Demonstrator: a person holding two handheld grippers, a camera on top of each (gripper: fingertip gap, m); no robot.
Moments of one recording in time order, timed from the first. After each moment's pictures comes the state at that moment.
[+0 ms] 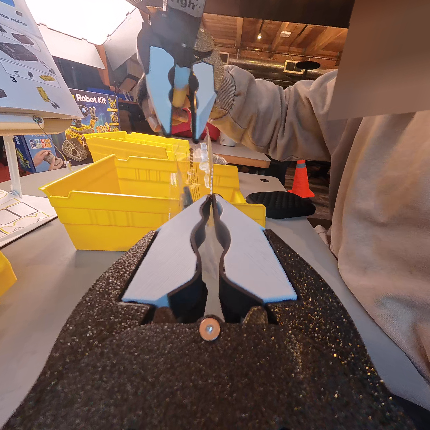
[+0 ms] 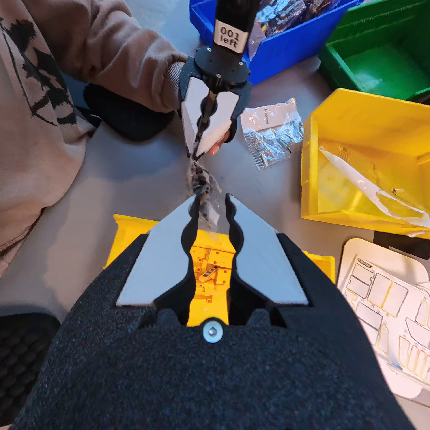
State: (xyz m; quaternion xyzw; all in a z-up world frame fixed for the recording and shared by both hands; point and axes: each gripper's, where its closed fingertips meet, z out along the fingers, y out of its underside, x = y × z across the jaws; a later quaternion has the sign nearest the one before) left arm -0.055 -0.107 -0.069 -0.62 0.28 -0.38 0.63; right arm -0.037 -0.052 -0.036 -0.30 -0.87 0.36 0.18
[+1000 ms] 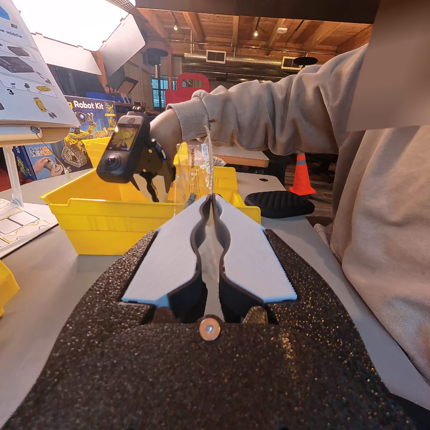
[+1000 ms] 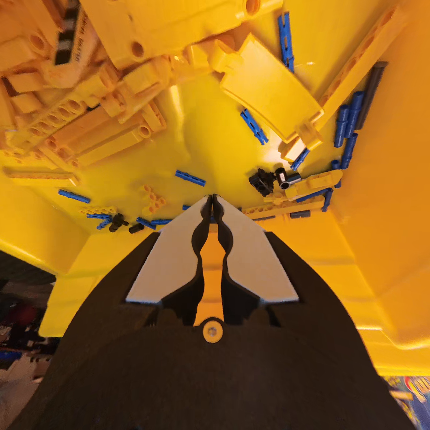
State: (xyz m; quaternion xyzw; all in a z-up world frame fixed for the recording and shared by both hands) left arm -0.052 -0.111 -0.063 -0.61 0.29 -0.37 0.64; right arm 0.073 0.105 -0.208 -0.53 -0.84 -0.10 -0.10
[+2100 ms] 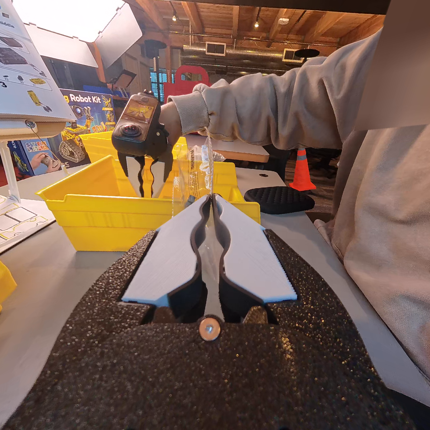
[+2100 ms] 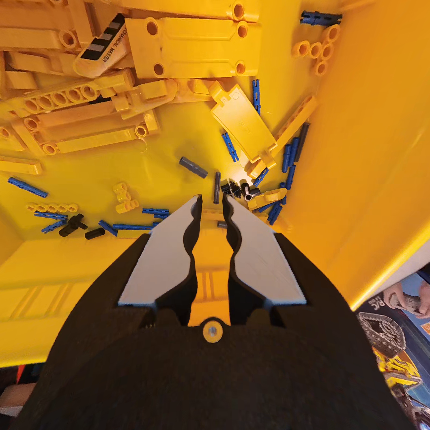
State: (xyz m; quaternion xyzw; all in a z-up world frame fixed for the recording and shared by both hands) left arm -0.050 -0.112 -0.067 -0.62 0.30 -0.37 0.63; right arm 0.046 0.115 -0.194 -0.43 -0.90 -0.06 0.03
